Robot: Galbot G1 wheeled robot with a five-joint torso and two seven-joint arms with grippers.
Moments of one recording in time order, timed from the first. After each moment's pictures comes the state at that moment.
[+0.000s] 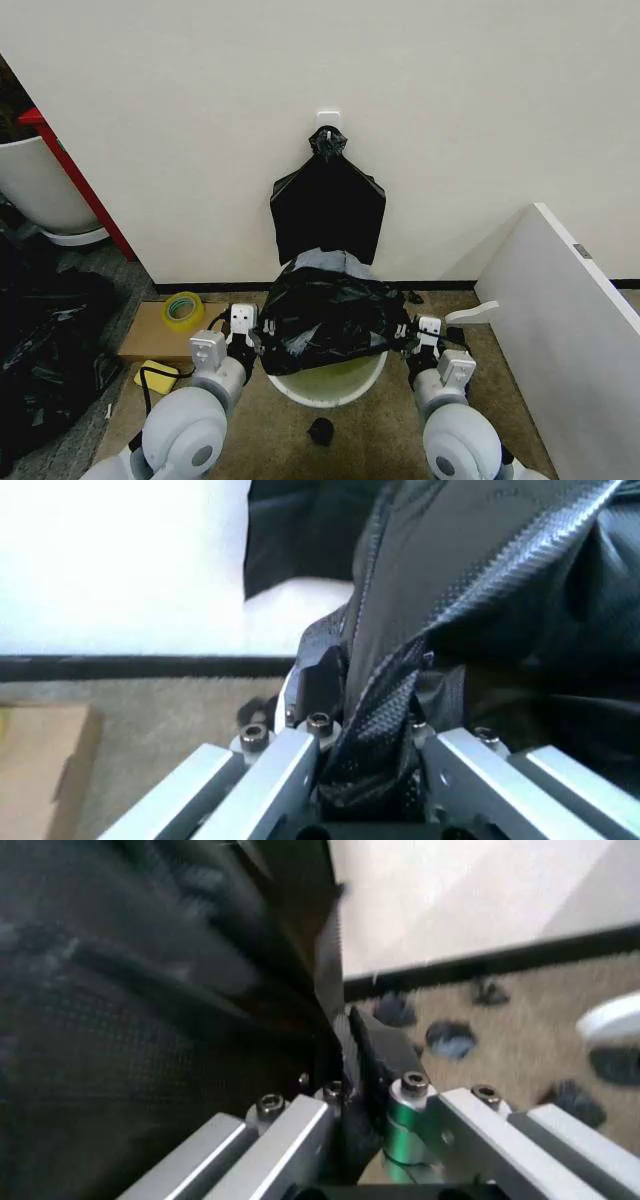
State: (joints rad) left arm 1.25 -0.94 -0.14 -2.26 -0.85 0.32 -0.51; right arm -1.37 1.03 0.04 2.19 0.70 -0.21 0.67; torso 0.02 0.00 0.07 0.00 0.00
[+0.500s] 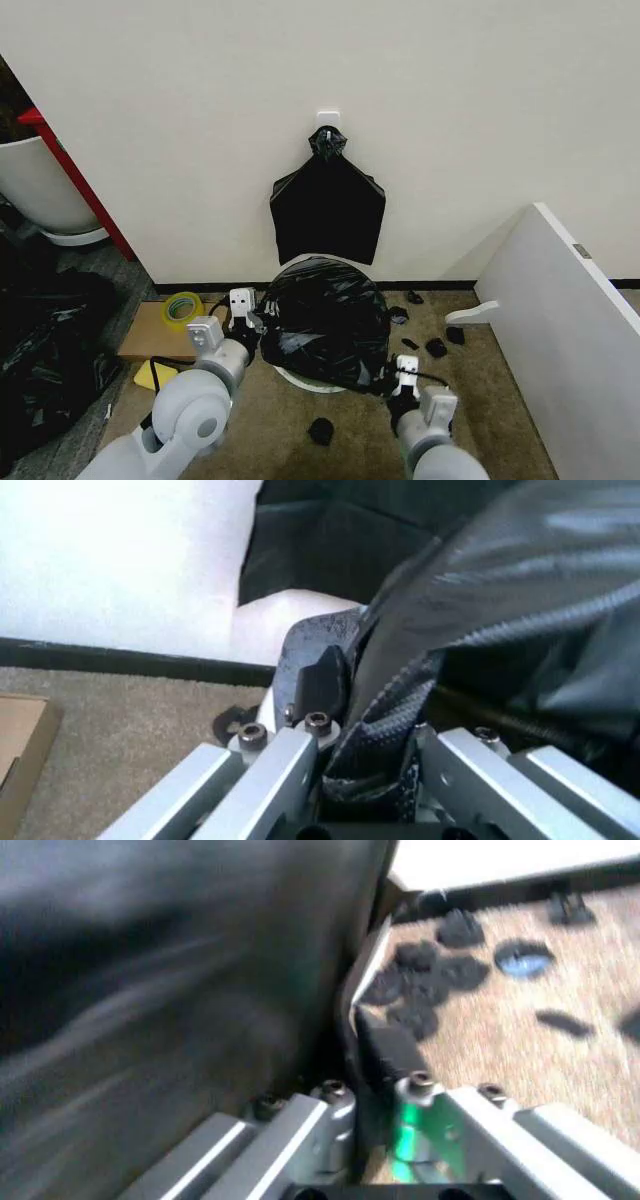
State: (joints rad) left arm 1.20 -0.96 -0.14 -2.18 -0.95 0.27 -0.49; right arm -1.45 1.05 -0.09 2.16 0.56 -0.16 0.59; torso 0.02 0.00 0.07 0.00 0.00
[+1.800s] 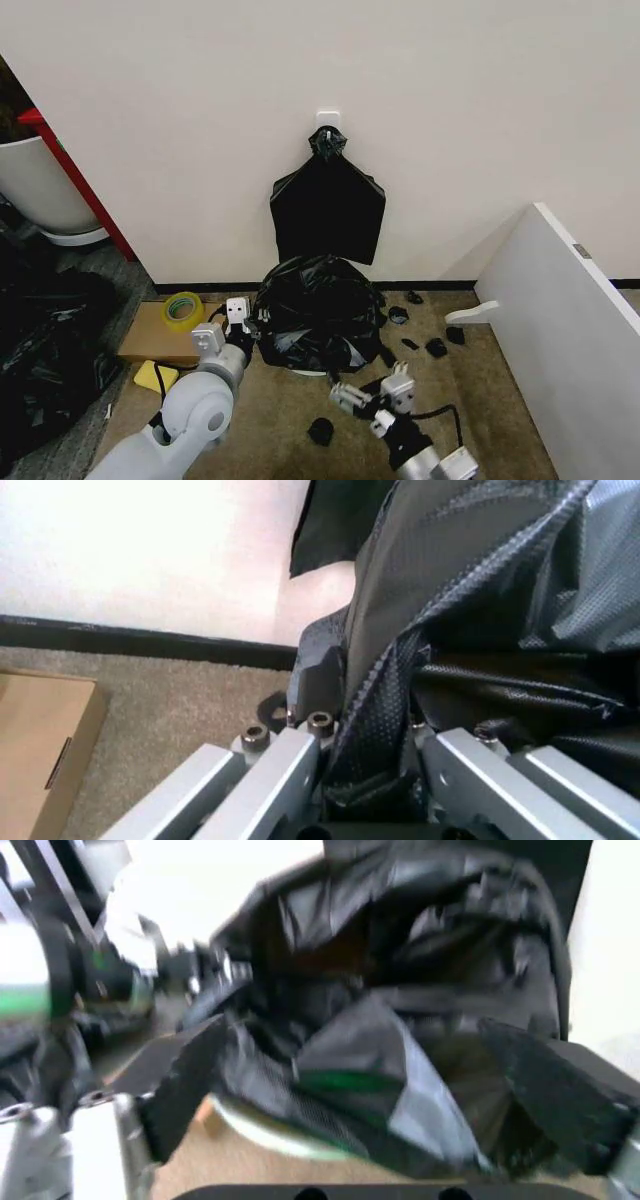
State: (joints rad) left arm 1.21 -0.98 -0.13 -2.08 -0.86 0.25 -0.47; right arm -1.56 0.92 -0.13 2.23 0.24 0.13 0.39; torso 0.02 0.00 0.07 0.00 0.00
